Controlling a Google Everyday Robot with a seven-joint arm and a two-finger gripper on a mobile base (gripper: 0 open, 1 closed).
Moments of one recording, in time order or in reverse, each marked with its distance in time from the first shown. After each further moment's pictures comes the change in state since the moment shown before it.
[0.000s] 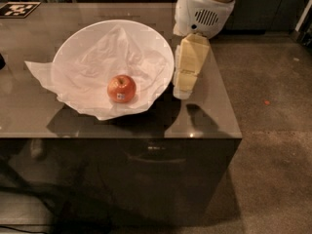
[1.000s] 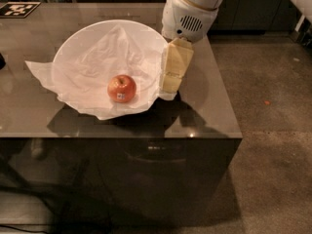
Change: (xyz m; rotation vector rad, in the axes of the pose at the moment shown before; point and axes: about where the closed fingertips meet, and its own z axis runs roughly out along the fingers) arm -0.025 -0.008 0.019 0.000 -0.062 -0.013
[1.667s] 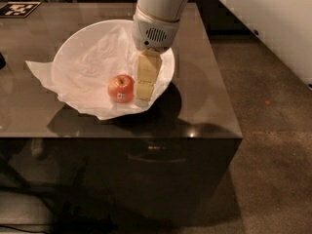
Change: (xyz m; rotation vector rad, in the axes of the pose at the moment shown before) arm -0.038 0.003 0.048 -0.121 0.034 -0.045
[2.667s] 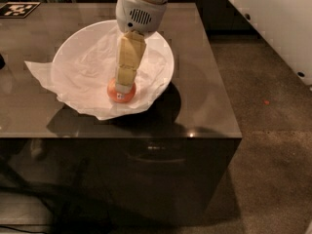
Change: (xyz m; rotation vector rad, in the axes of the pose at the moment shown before) arm -0.041 -0.011 -0.024 0.058 -0.070 -0.009
